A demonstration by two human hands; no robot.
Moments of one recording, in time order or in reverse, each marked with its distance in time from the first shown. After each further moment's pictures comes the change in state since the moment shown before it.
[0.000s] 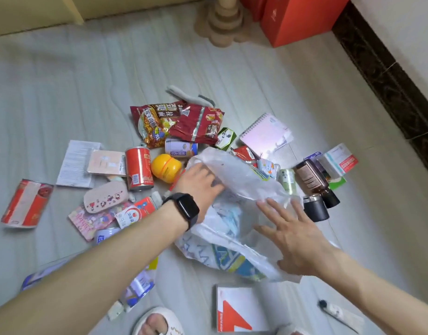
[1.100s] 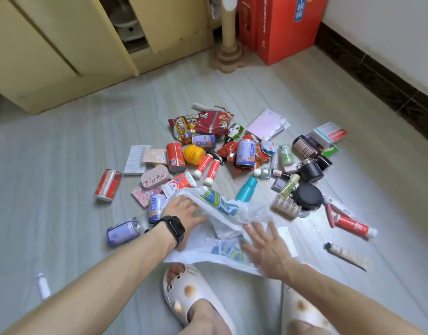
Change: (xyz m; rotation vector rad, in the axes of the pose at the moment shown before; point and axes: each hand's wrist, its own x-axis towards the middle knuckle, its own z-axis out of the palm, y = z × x) left_hand -0.189 0.083 0.019 0.193 -0.341 -0.098; right_hand -0.070 -0.149 0.111 0.002 -0.015 -0.016
